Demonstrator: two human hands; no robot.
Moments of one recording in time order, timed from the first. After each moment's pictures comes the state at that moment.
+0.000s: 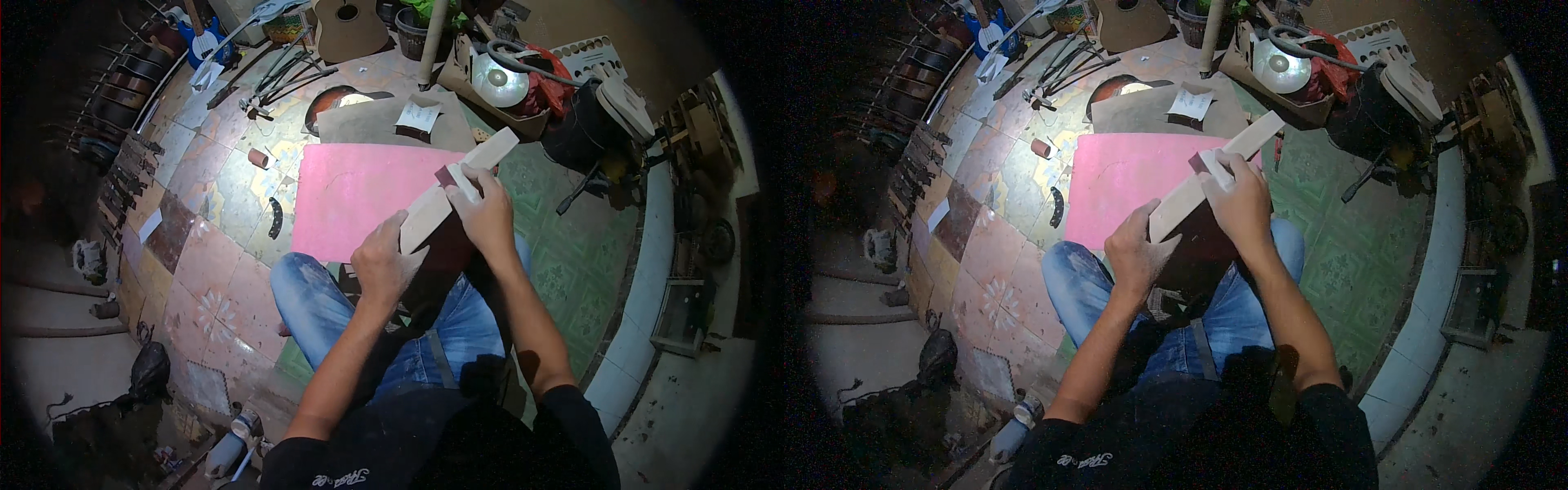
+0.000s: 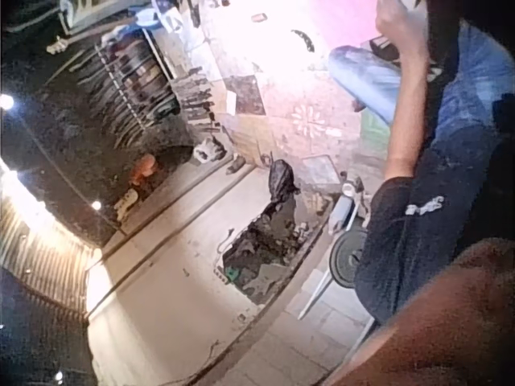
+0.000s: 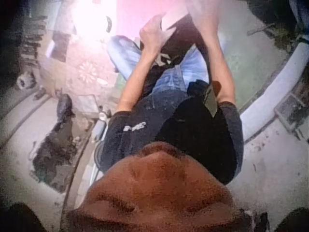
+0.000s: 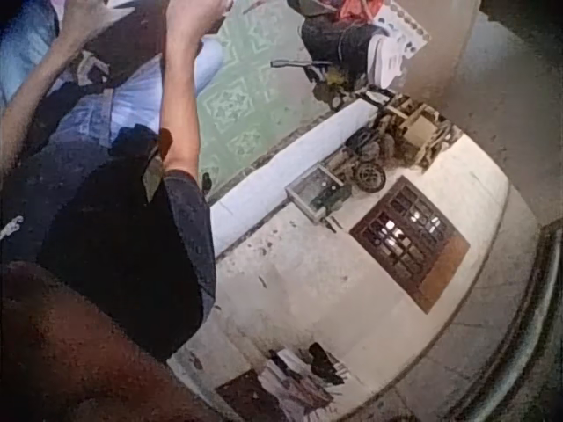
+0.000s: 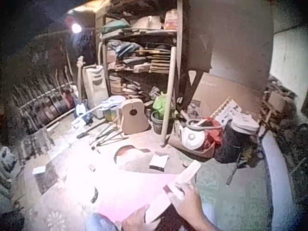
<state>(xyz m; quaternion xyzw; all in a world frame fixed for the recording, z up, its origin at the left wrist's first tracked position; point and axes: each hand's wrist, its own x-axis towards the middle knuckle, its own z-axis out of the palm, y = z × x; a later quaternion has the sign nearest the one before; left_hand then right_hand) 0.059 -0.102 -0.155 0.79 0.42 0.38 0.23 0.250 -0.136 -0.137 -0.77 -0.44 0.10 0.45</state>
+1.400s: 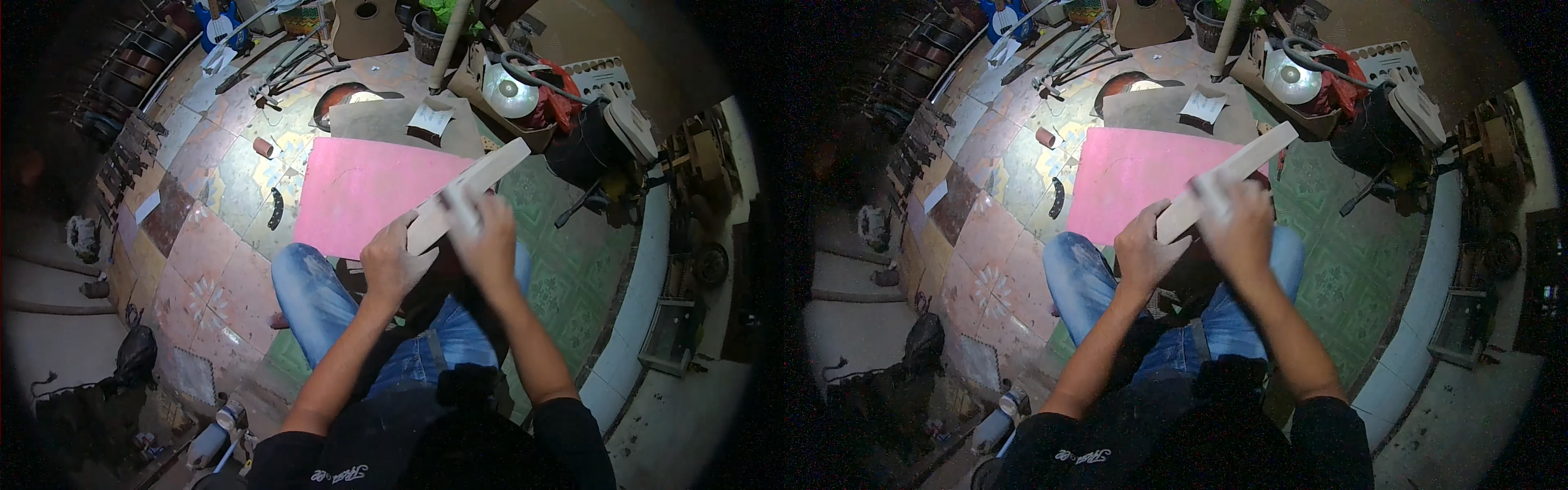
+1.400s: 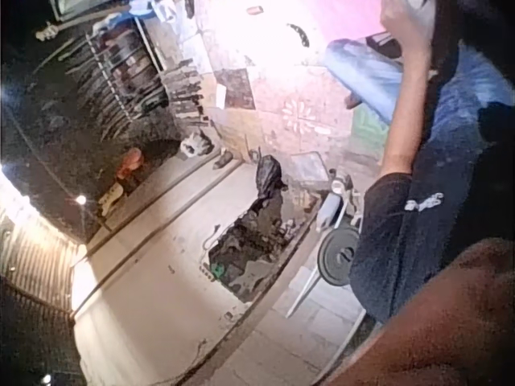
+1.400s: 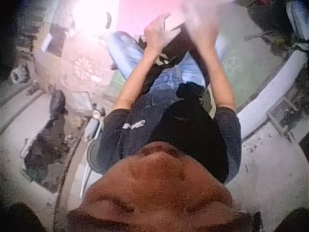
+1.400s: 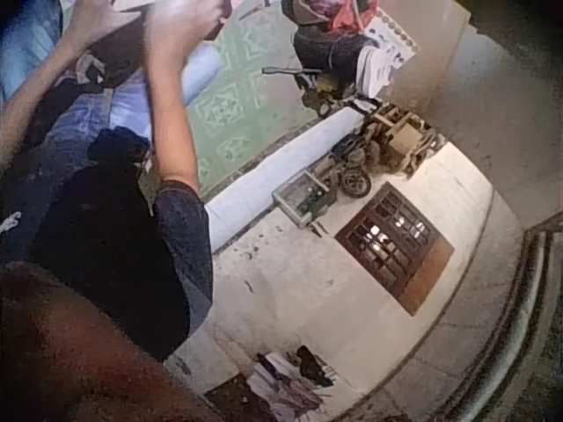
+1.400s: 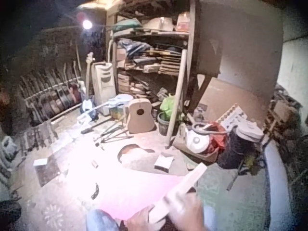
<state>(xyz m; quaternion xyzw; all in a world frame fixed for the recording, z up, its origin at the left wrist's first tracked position) 0.049 -0.105 -0.169 0.77 0.43 0.39 0.26 0.213 -0.155 -0.126 -0.76 -0.52 0.04 0.39</state>
